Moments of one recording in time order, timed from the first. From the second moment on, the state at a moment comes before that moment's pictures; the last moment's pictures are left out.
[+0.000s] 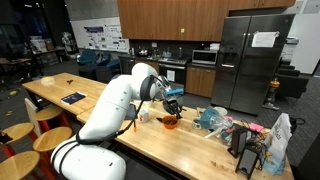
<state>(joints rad) 0.07 0.86 0.06 -1.22 -0.70 1.25 -0.65</state>
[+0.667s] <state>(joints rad) 0.10 0.87 0.06 -1.19 -0.70 1.25 -0.65</state>
